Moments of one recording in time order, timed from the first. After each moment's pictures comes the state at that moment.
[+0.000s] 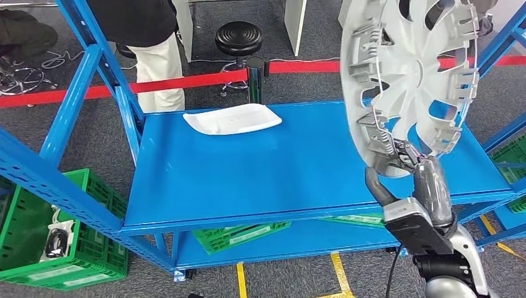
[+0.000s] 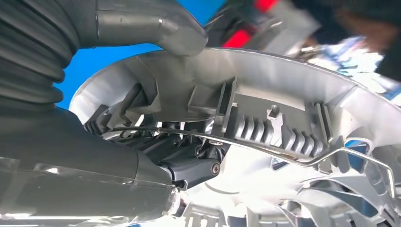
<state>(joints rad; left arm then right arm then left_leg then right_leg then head) -0.14 -0.05 -1.19 -0.20 0.78 0.23 0.04 0.06 -0.62 0.34 -2.15 0.45 -0.41 0.21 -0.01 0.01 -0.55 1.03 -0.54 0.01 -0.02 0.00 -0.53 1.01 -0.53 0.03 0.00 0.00</state>
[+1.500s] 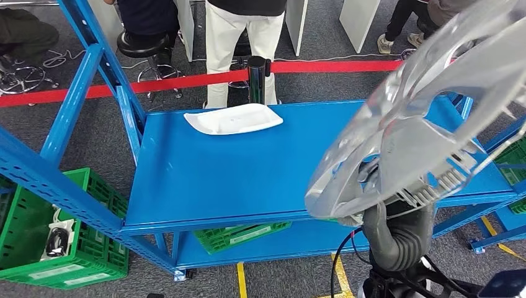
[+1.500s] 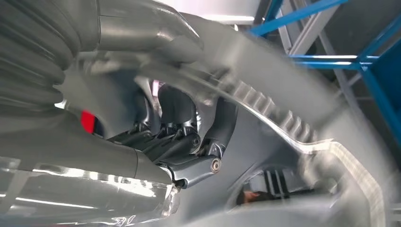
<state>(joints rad) -0.14 0.09 -1.13 -0.20 0.89 0.32 -0.11 0.03 -0.28 0.56 -2.23 -0.27 -0.29 -0.44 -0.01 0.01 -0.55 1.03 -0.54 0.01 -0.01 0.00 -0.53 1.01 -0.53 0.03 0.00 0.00</state>
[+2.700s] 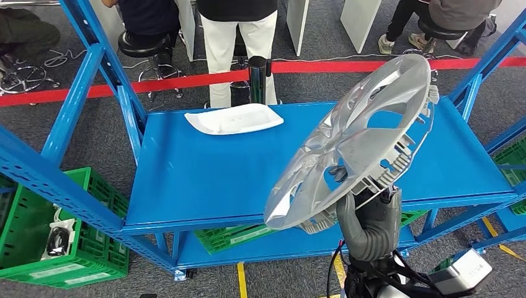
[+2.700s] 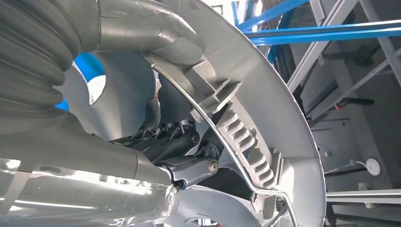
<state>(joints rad) -0.13 0.09 -1.06 -0.21 0.91 0.35 -0.09 0.04 -0.23 0.60 -2.10 -0.25 -0.36 -0.46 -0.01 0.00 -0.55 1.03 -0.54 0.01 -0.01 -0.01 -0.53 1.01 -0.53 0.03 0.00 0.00</state>
